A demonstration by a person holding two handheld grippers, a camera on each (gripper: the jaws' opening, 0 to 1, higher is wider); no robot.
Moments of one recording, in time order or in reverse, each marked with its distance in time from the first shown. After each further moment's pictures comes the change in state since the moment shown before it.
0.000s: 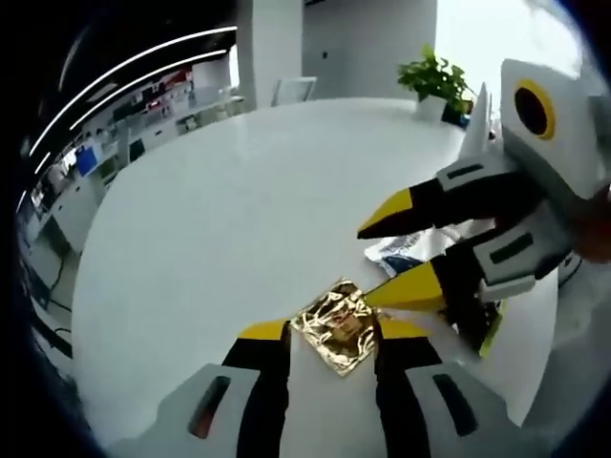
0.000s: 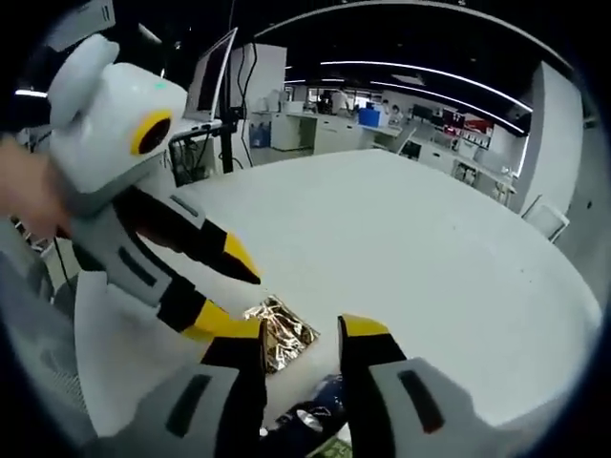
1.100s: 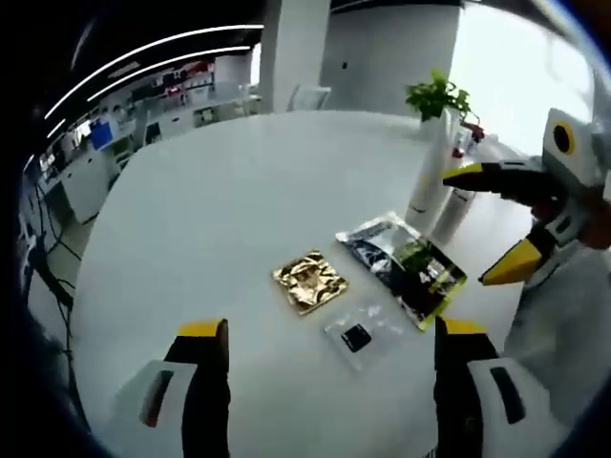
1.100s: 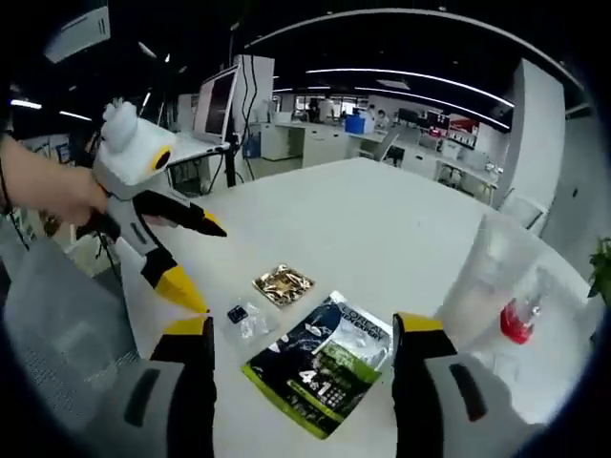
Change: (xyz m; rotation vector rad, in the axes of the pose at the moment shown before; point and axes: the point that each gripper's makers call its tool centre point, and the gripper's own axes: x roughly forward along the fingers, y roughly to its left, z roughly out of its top) left arm -0.072 -0.037 -0.025 -0.130 -0.051 -0.001; right arm -0.138 0.009 -0.021 0.059 -0.036 -0.070
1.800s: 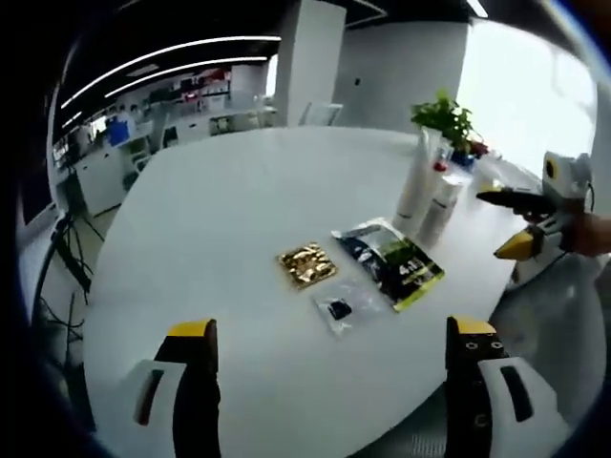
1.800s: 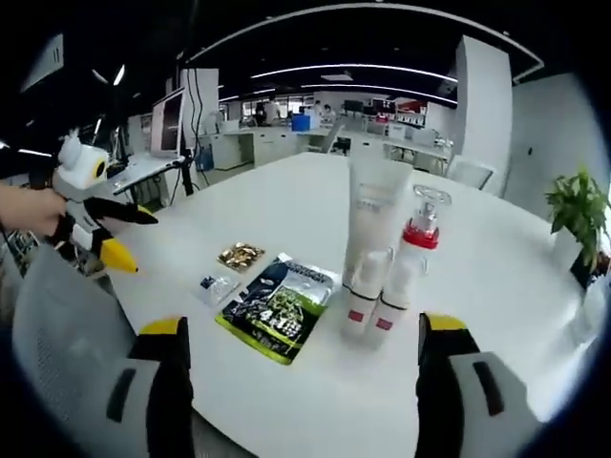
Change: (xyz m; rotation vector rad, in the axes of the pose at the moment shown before) left arm -0.050 -0.008 -0.021 -0.042 -0.069 0.043; right arm -0.071 -0.037 -0.044 0.162 -0.005 -0.170
